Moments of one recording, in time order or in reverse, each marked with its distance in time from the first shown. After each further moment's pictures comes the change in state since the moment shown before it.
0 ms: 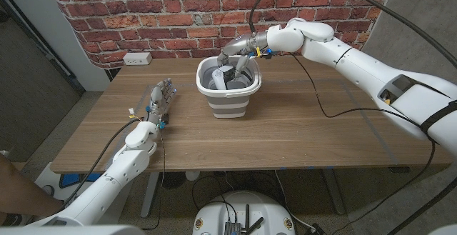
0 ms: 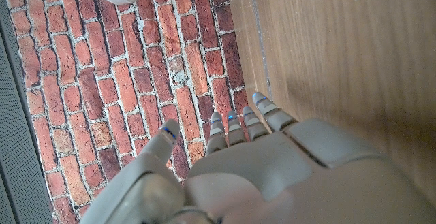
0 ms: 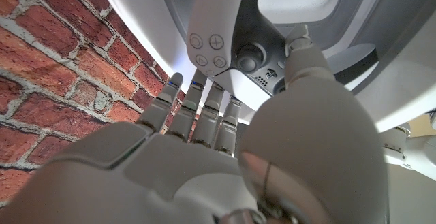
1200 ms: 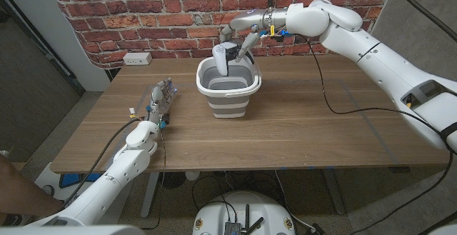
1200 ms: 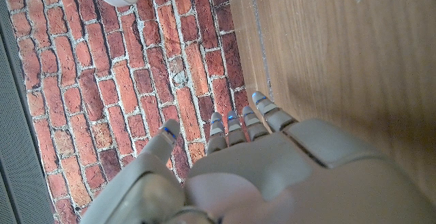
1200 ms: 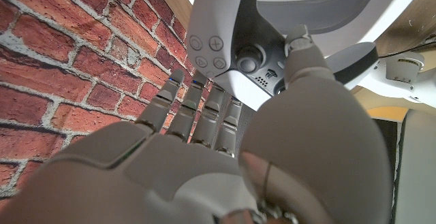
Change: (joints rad) left arm -0.001 -0.002 0.004 -0.004 0.010 0.001 0.011; left_hand 0.000 0.000 0.000 0.000 0.000 0.000 0.000 0.000 0.000 0.000 0.000 0.000 0.000 0.000 0.000 0.000 0.000 0.005 -0.005 0.000 0.000; right arm -0.069 -0.095 0.174 -0.211 0.140 -0.050 0.035; right_hand 0.000 0.000 0.004 0.004 -0.015 -0.007 -0.007 0.000 0.005 -0.019 -0.013 0.029 0.007 0.018 0.000 0.005 -0.001 0.041 0.009 0.008 0.000
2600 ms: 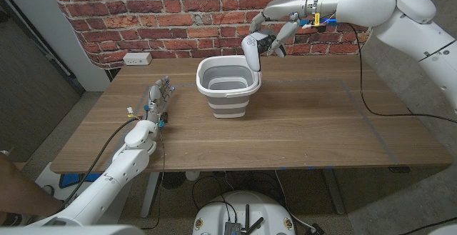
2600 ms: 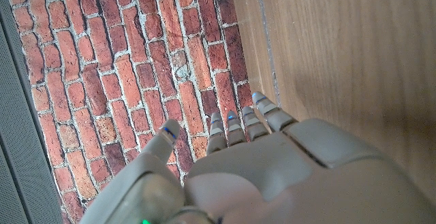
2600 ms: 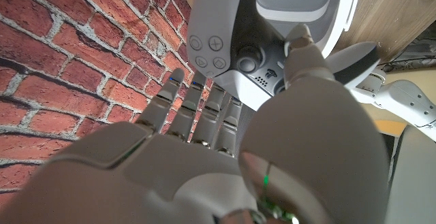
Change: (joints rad) left arm 0.006 0.003 -0.012 -0.012 0.005 -0.007 0.022; left_hand 0.000 0.000 -0.003 0.008 0.000 0.000 0.000 0.000 0.000 0.000 0.000 0.000 0.000 0.000 0.000 0.000 0.000 0.000 0.000 0.000 0.000; right arm -0.150 -0.258 0.260 -0.281 0.112 0.054 0.060; right_hand 0.000 0.000 0.008 -0.008 -0.011 0.000 0.000 0.000 0.004 -0.003 -0.003 0.001 -0.005 -0.021 -0.001 0.000 0.000 0.017 -0.005 0.000 0.005
